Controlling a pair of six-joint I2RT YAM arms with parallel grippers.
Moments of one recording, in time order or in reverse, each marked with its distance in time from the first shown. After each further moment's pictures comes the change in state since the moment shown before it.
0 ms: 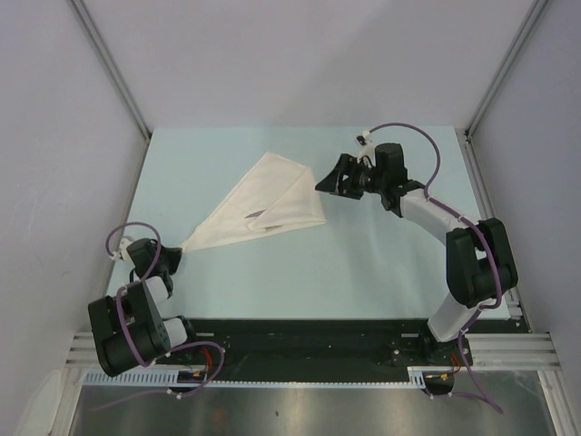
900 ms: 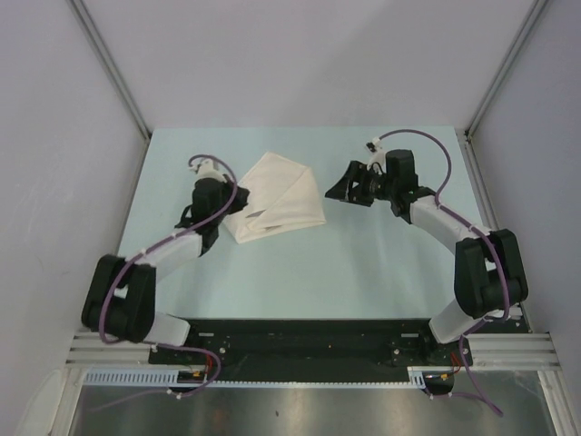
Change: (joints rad) left arm -0.697 0.125 0.463 -0.038 -0.147 0.250; right arm -0.042 -0.077 -0.082 -0.053 -0.011 -0.049
